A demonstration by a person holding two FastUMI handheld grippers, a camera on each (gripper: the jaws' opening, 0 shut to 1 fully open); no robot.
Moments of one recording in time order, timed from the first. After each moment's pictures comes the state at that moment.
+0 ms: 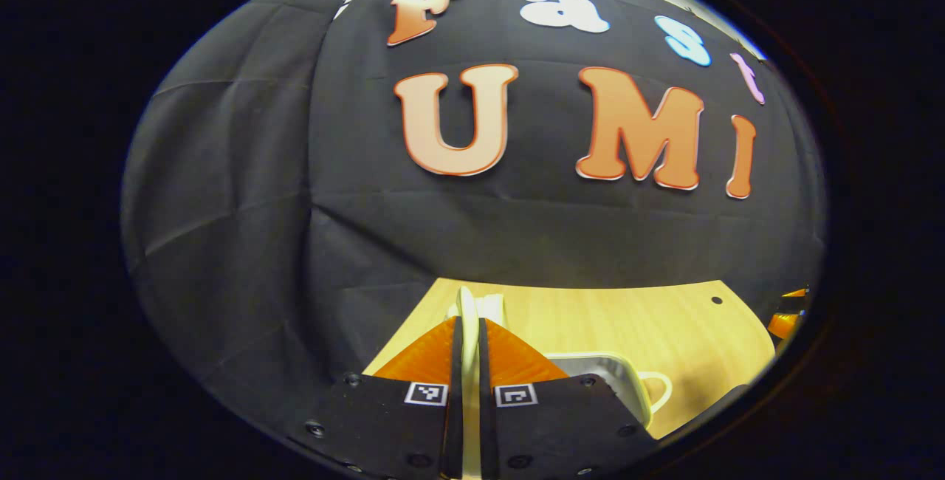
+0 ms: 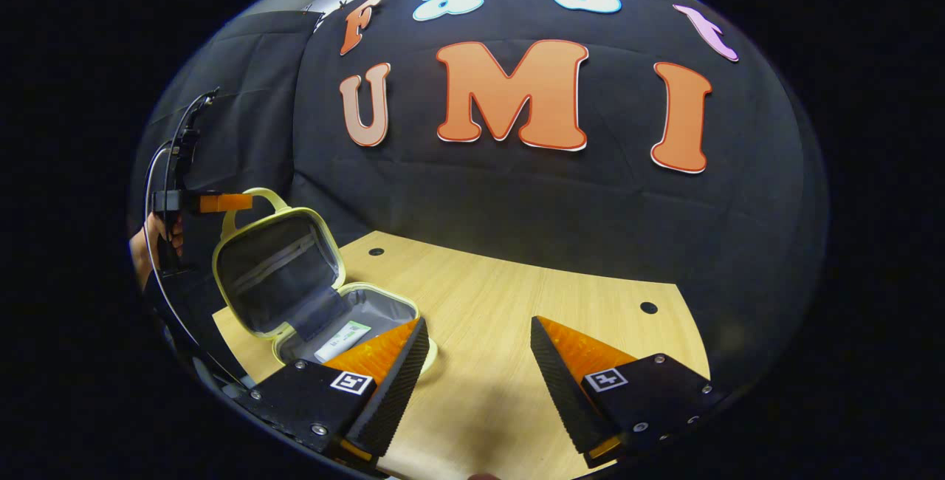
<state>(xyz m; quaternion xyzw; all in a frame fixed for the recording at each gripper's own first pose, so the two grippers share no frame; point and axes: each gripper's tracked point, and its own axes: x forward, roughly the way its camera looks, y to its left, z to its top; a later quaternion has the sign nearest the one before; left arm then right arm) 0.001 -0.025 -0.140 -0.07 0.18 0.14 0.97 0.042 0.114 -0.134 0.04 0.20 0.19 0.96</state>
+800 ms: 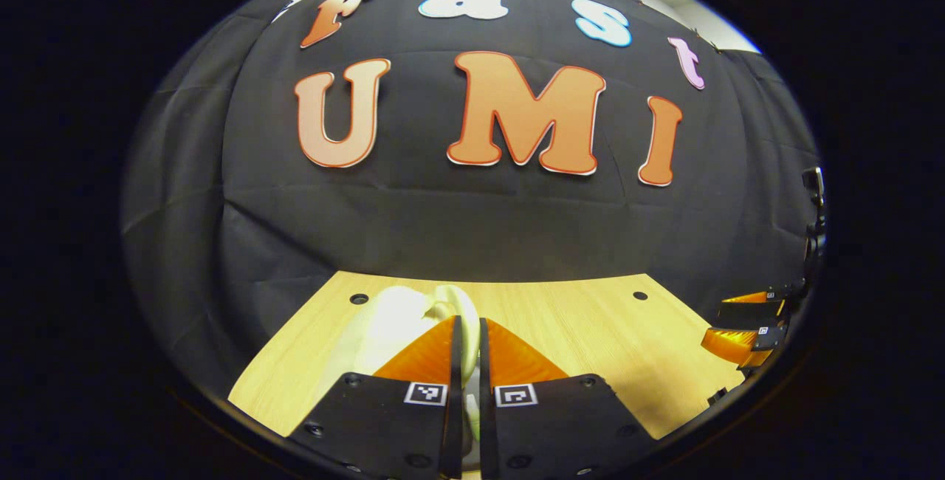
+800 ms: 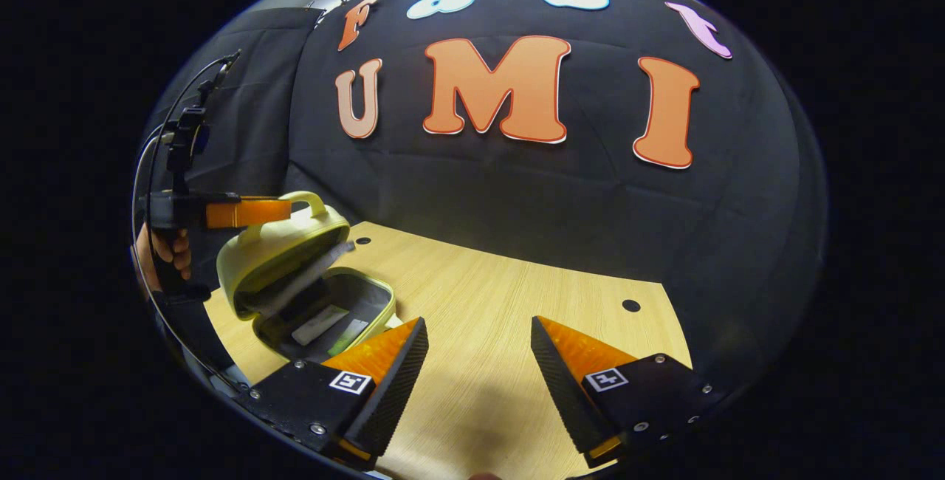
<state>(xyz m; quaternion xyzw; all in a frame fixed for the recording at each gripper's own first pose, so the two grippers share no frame) 0.044 -0.227 -0.157 -0.09 0.18 0.02 0.98 0.041 0.076 -0.157 0.03 0.20 0.19 0.96</state>
